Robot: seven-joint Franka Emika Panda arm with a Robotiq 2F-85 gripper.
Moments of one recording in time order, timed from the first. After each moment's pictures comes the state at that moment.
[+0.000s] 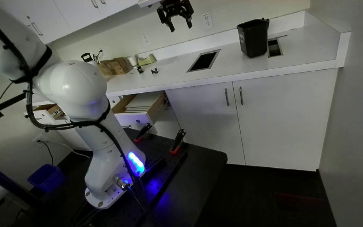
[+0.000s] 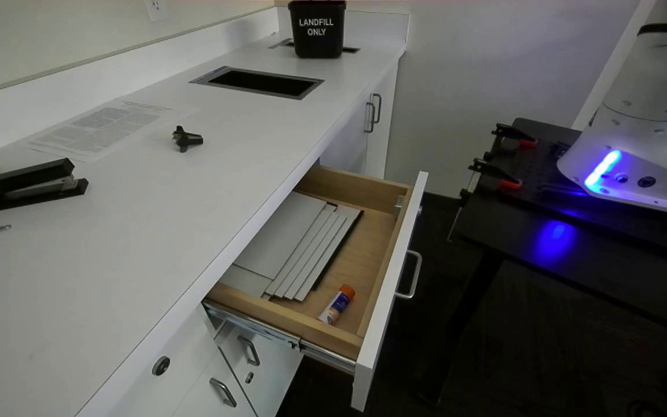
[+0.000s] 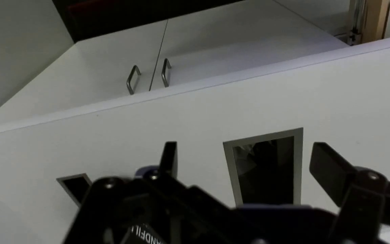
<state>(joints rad) -0.02 -0.41 -0.12 -2.41 0.01 2.30 -0.14</state>
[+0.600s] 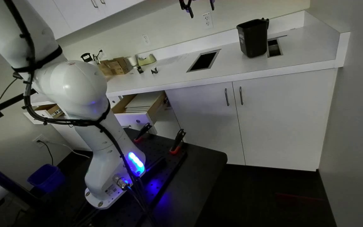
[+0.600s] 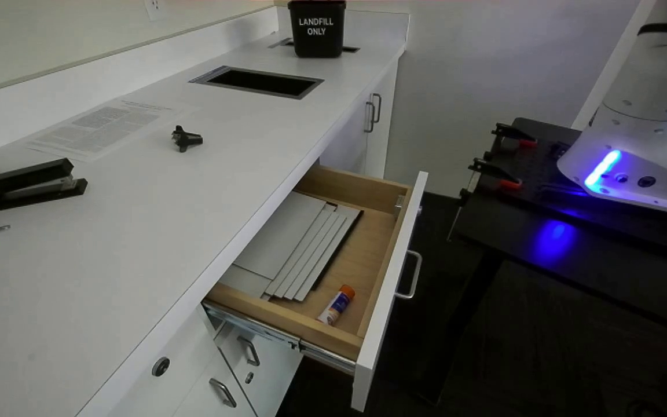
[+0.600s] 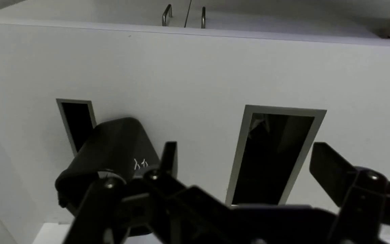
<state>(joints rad) -0.02 -0.14 -0.23 -2.09 0.10 2.24 -0.59</state>
